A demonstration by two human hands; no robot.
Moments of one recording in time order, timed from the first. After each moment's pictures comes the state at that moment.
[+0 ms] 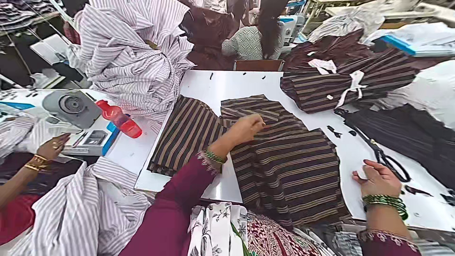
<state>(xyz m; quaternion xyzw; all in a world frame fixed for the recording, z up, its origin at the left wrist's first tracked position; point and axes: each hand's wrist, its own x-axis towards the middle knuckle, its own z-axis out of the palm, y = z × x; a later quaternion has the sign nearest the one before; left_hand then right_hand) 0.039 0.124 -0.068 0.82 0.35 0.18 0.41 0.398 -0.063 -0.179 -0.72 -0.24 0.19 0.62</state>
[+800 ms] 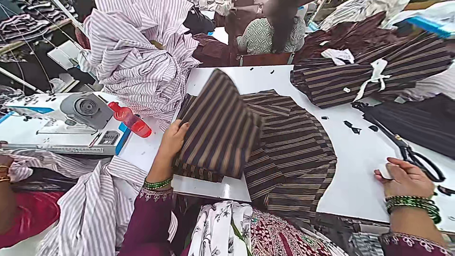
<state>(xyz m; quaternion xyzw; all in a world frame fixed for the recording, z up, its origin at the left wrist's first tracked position) -0.161 0.103 -0.080 0.64 0.62 0.33 0.31 0.396 -0.064 -0.177 -0.73 -0.23 0.19 0.62</state>
